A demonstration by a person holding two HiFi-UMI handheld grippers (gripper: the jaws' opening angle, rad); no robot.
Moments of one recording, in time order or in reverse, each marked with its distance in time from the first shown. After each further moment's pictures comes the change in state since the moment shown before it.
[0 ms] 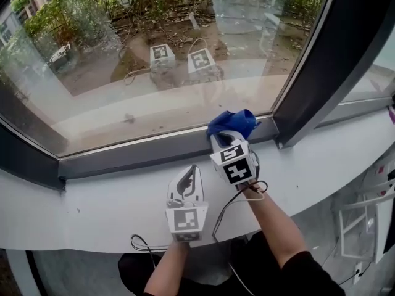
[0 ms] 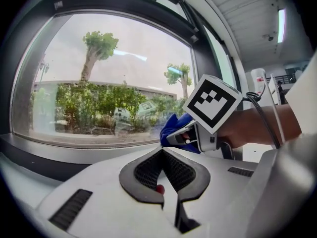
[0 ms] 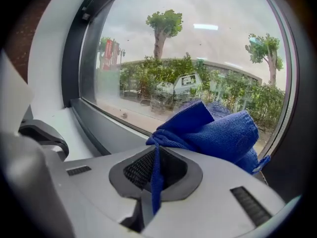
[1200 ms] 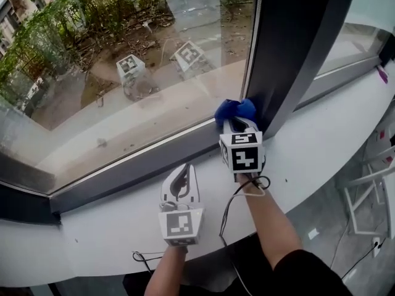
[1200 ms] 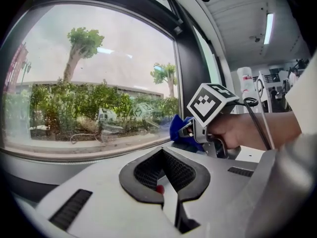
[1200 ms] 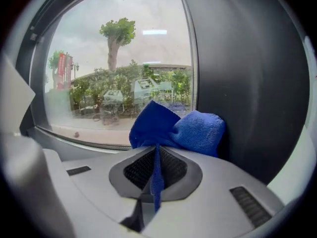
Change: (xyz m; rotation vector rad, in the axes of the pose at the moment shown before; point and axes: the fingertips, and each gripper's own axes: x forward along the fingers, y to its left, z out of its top) left arm 0.056 -0.070 0.021 0.054 0.018 -0.150; right arm -0.049 -0.161 -0.047 0.370 -0.065 -0.361
